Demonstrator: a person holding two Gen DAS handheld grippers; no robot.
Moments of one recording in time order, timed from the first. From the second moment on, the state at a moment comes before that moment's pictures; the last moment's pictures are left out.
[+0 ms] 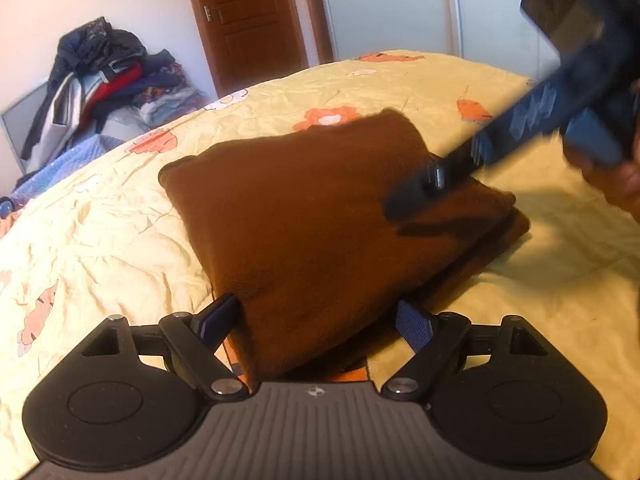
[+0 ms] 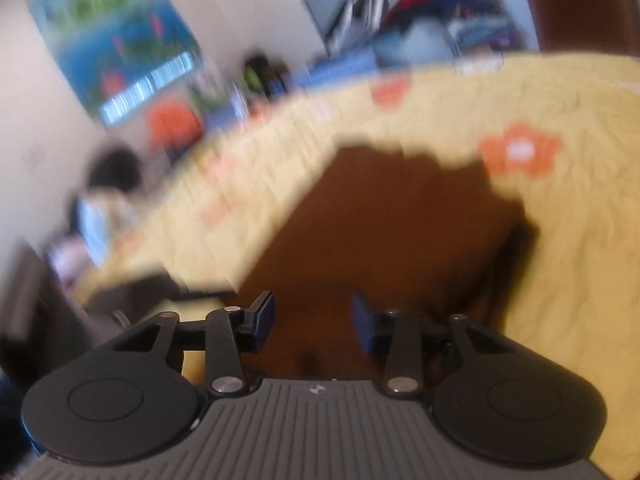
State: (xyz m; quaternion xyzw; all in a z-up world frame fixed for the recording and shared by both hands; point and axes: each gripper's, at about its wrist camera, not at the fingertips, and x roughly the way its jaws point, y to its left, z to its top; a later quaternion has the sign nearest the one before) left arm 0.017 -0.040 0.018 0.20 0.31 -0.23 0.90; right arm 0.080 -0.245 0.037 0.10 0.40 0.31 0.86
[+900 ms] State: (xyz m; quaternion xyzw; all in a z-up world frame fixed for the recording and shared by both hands) left arm 0.113 0.028 0.027 -0.13 0.42 -0.17 0.88; right arm 0.157 -0.328 0.011 0.22 0.39 0.16 0.88
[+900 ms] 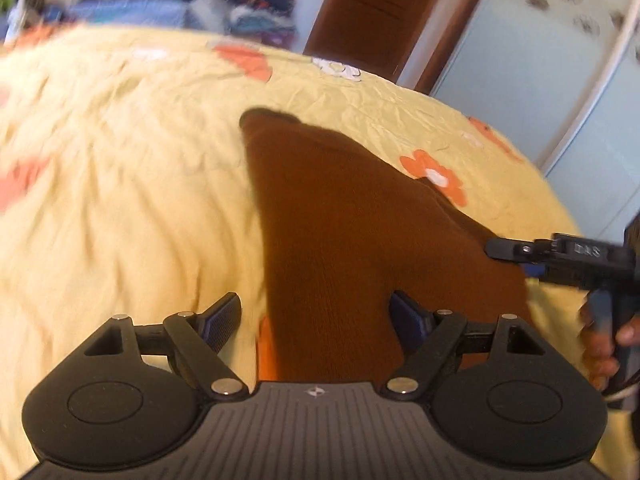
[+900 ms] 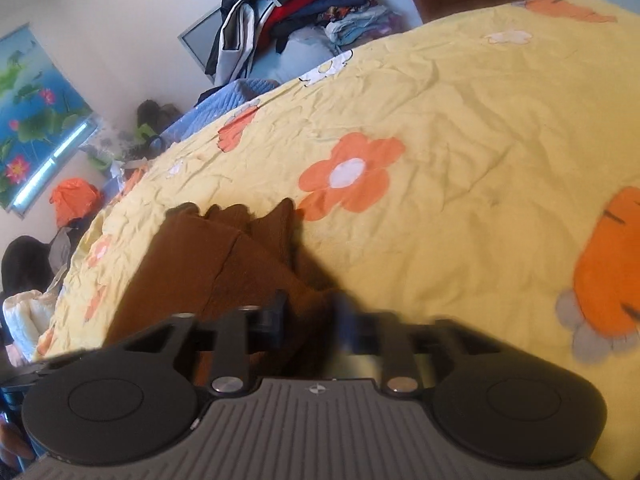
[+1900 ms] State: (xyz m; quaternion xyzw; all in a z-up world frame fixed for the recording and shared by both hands) left arm 0.043 -0.038 0.067 0.07 0.29 -0.19 0.93; right arm 0.105 -0.286 0.074 0.18 0.32 0.26 0.89
